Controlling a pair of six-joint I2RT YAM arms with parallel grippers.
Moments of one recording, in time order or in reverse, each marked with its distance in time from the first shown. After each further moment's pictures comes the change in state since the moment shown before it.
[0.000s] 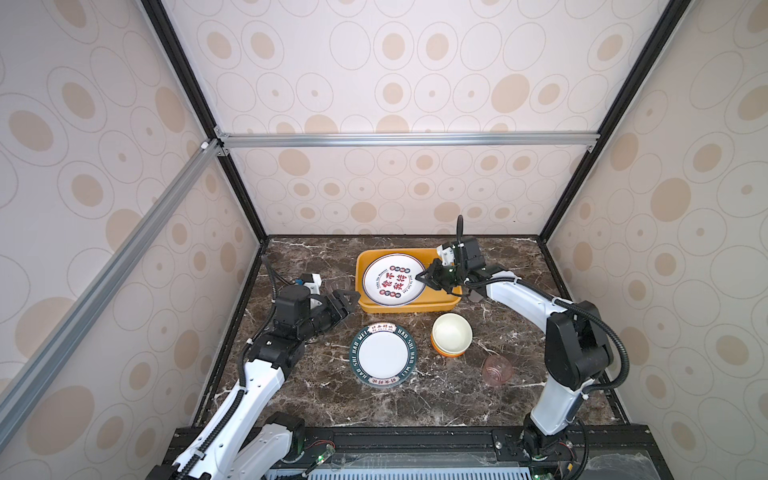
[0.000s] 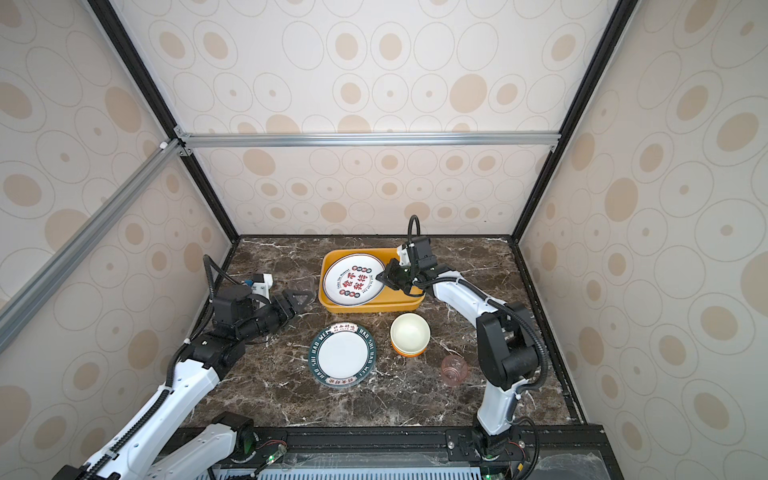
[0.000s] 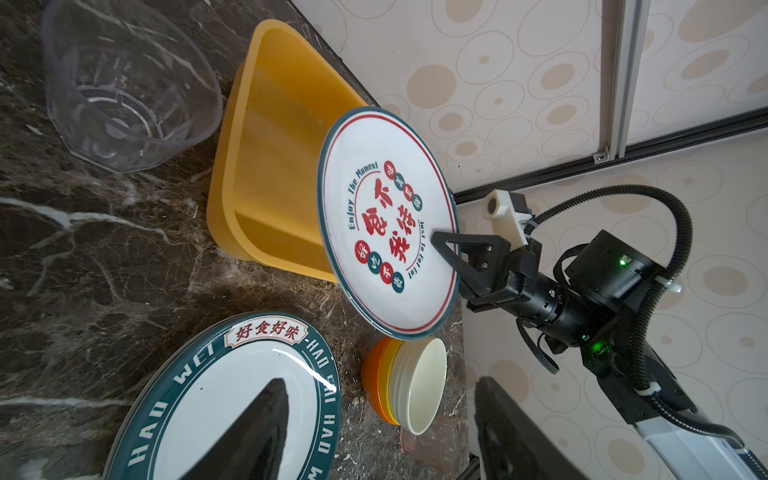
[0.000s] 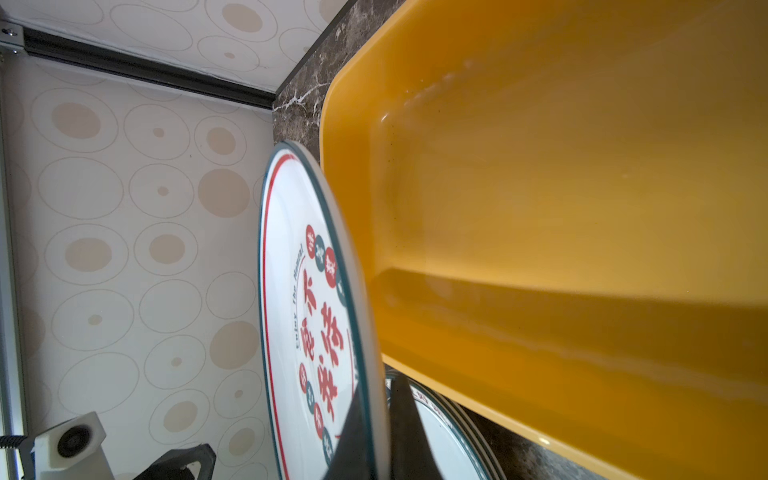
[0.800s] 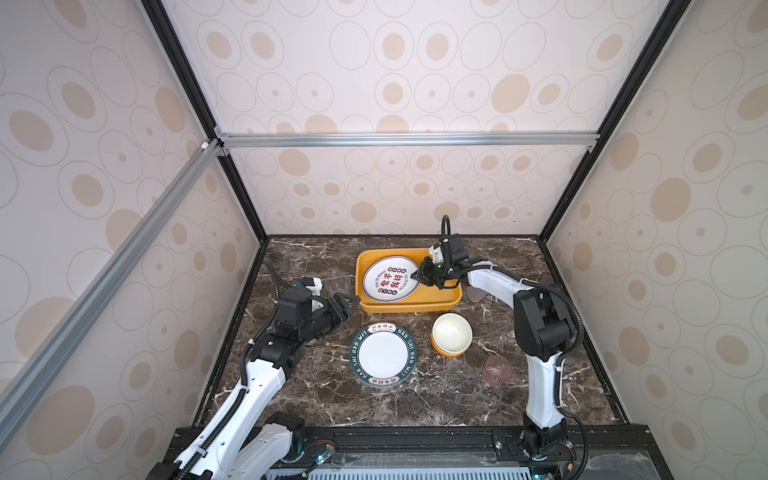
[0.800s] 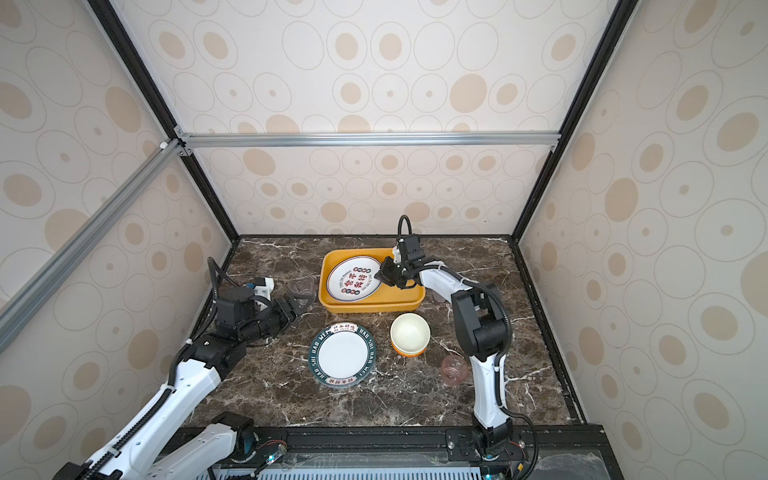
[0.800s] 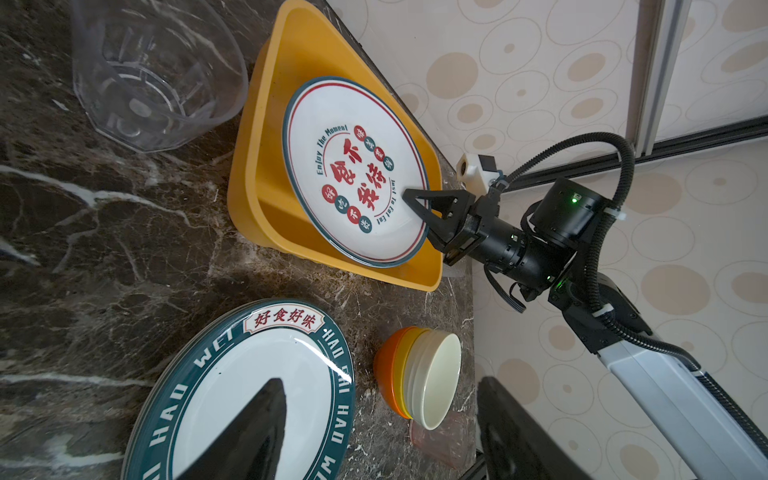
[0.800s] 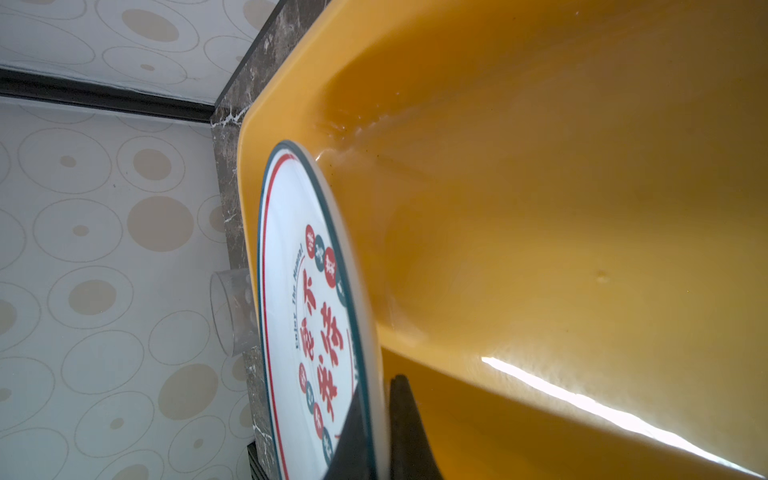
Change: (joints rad) left arm 0.002 0.011 -0.018 -0.020 -0.005 0.000; right arm -0.013 0.274 0.212 -0.044 0.028 -0.031
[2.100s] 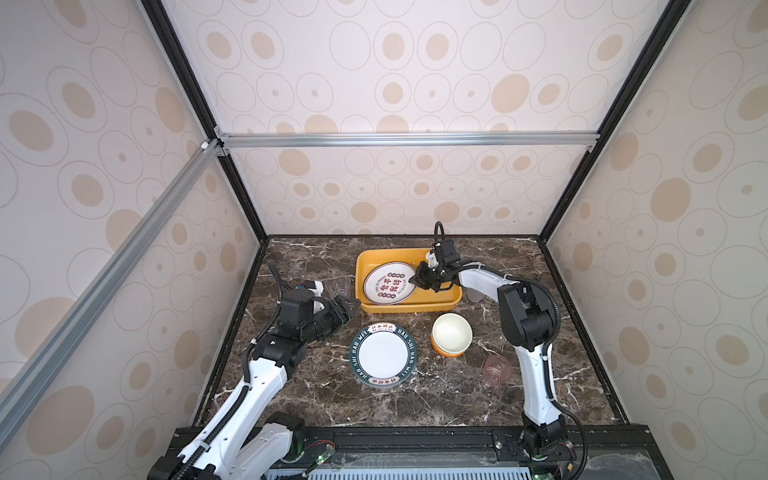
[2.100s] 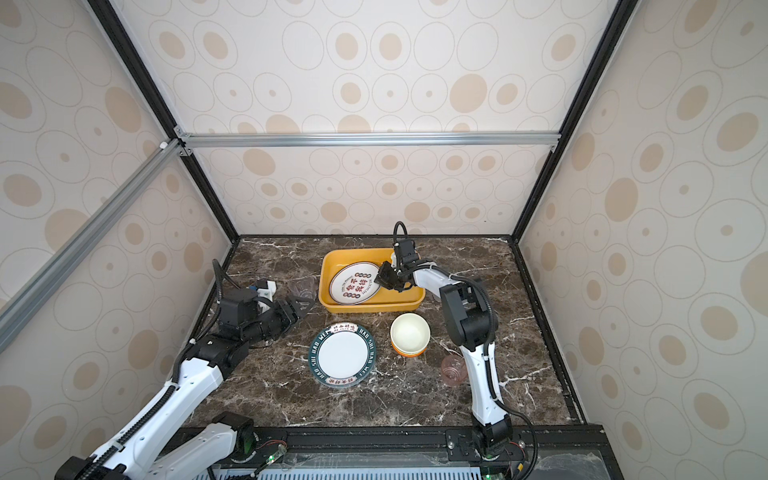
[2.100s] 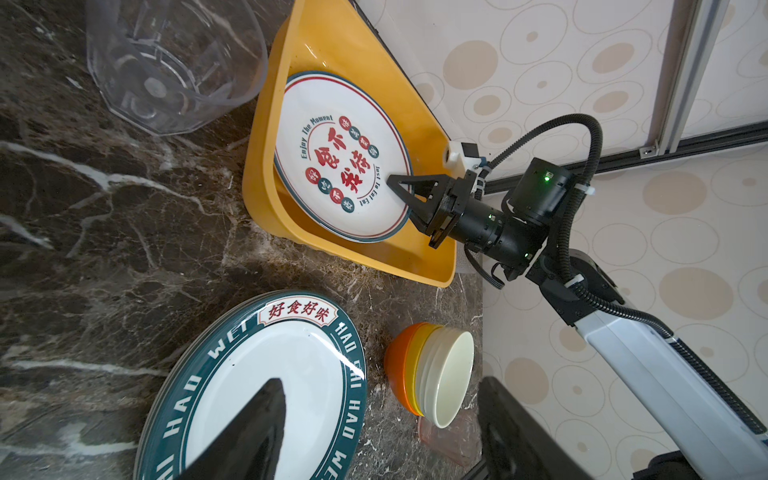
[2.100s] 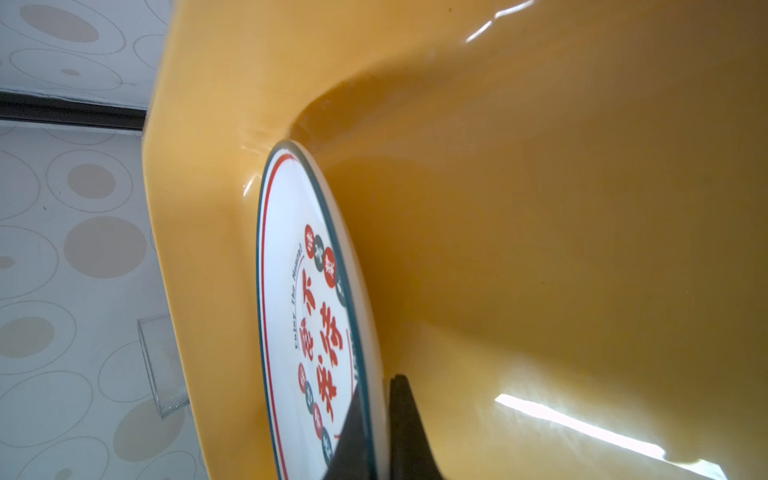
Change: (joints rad) left arm 0.000 0.015 -0.024 0.002 0.000 0.000; right arm 0.000 0.148 0.082 0.021 0.024 0.001
